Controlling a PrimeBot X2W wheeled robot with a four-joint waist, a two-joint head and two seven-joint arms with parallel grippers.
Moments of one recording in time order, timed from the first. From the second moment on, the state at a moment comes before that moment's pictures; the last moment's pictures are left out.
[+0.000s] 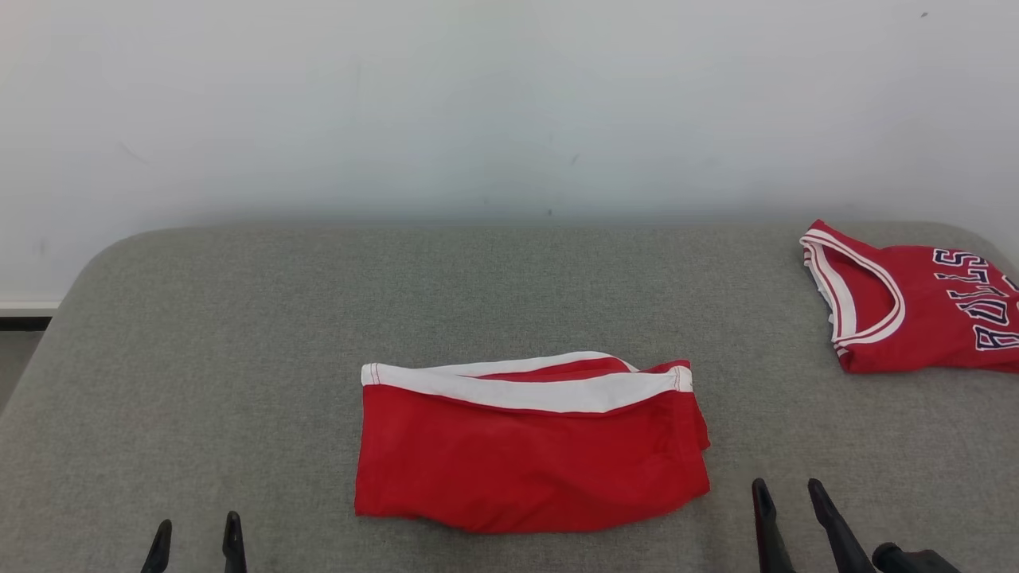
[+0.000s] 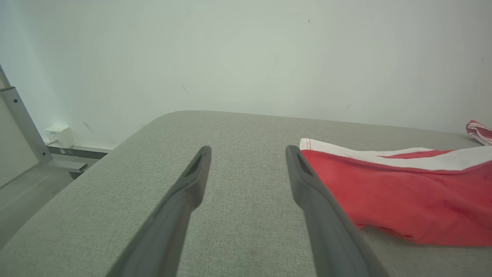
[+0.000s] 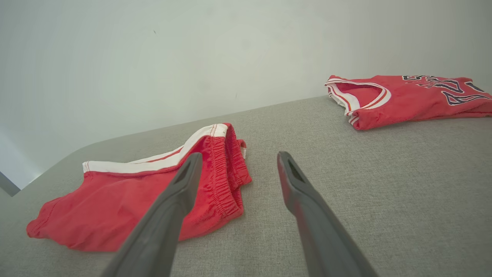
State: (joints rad) left arm 0.16 0.13 0.06 0.08 -0.21 -0.07 -0.26; right arm 0.10 -0.08 0.07 0.20 0.32 0.13 -0.25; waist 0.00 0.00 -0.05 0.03
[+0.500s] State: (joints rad) left arm 0.10 0.09 0.05 0.10 -0.17 -0.11 -0.26; right arm -0.17 -0.16 0.11 0.39 0.28 0.13 -0.18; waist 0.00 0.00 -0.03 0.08
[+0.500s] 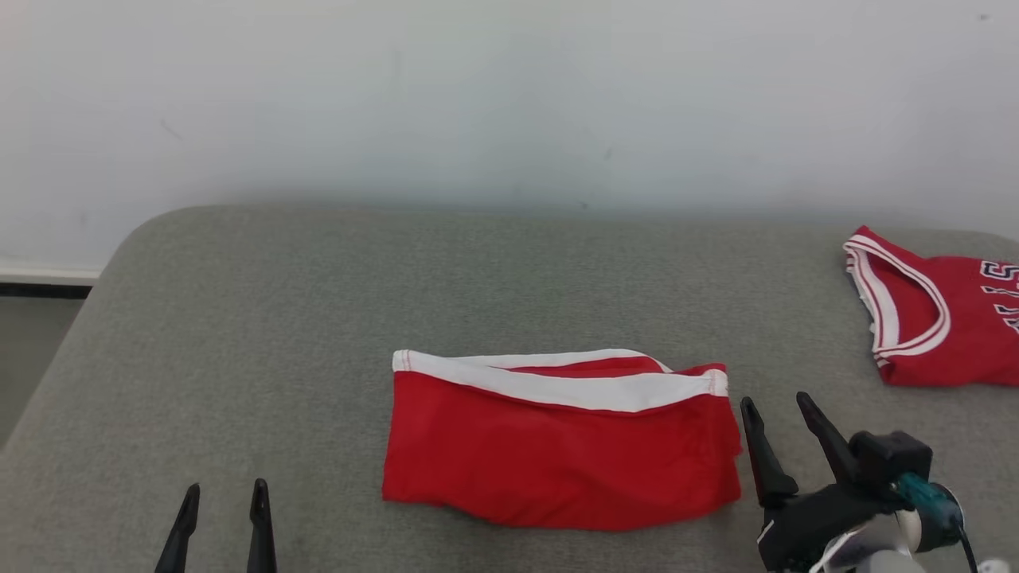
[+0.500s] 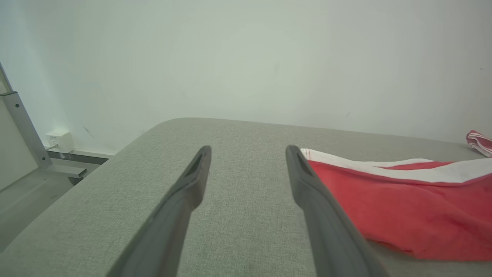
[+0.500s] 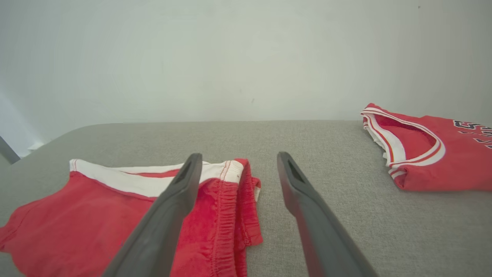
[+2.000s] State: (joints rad) left arm -0.01 0.07 0.02 0.17 -0.17 -0.13 -0.26; right arm -0.57 -0.25 0.18 1.09 0.54 0.13 -0.05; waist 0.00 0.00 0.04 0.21
